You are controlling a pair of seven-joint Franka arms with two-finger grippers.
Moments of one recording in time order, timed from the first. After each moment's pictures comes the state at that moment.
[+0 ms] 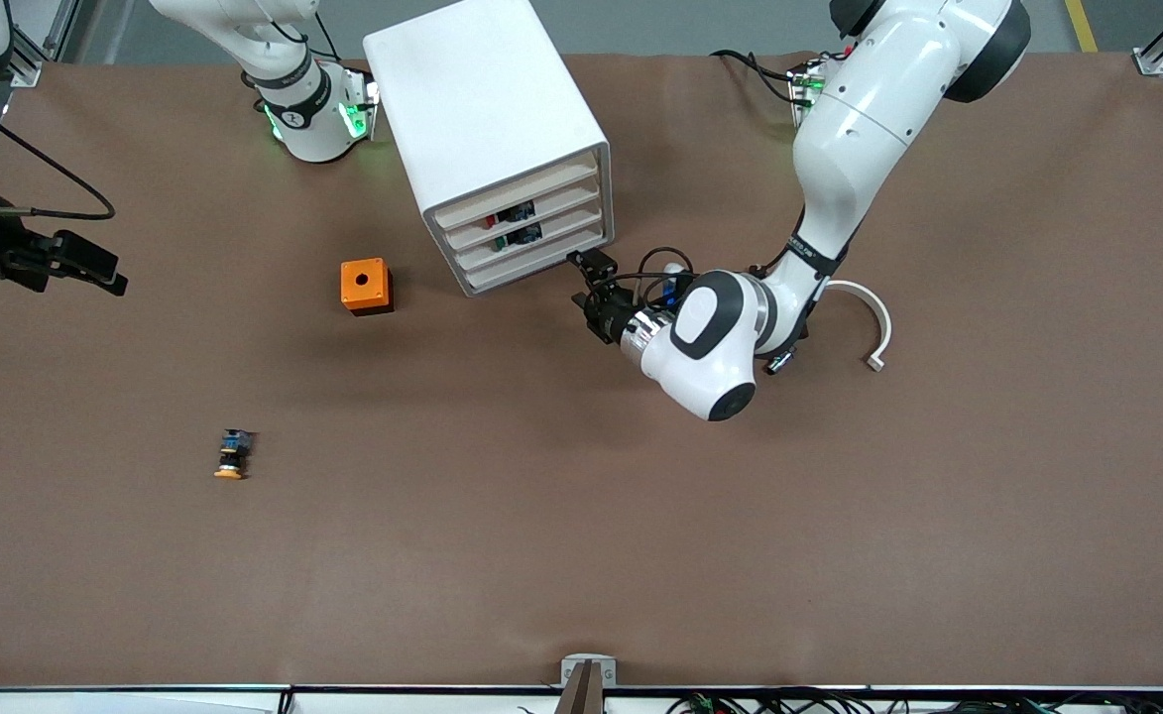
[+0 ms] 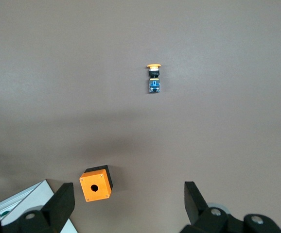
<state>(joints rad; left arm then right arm) -0.42 0.84 -0.24 -1.45 -0.94 1.67 -2.21 -0.03 -0.02 -0.02 -1.67 0.04 1.63 0.03</state>
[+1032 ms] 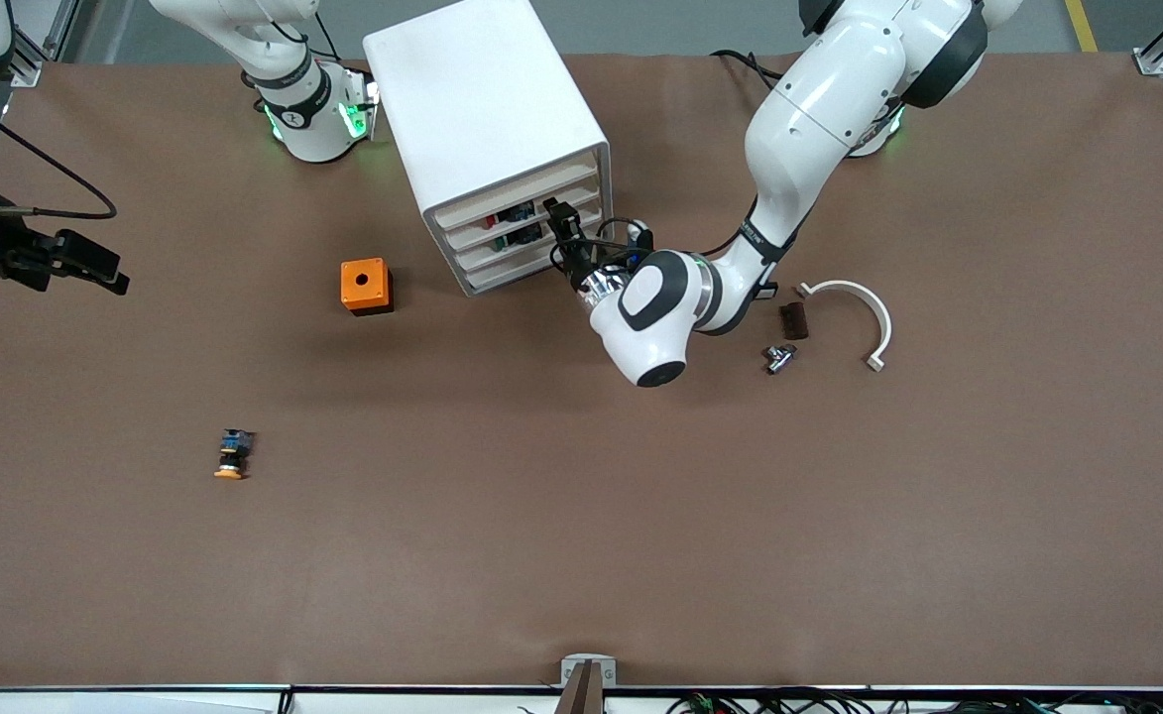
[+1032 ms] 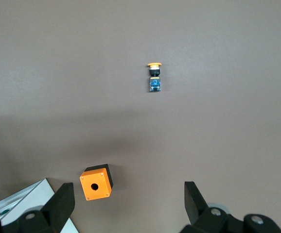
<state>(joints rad) -0.55 0.88 -0.24 -1.45 -0.98 1.55 -2.36 -0.02 -0.02 -0.02 -1.67 0.04 1.62 0.03</state>
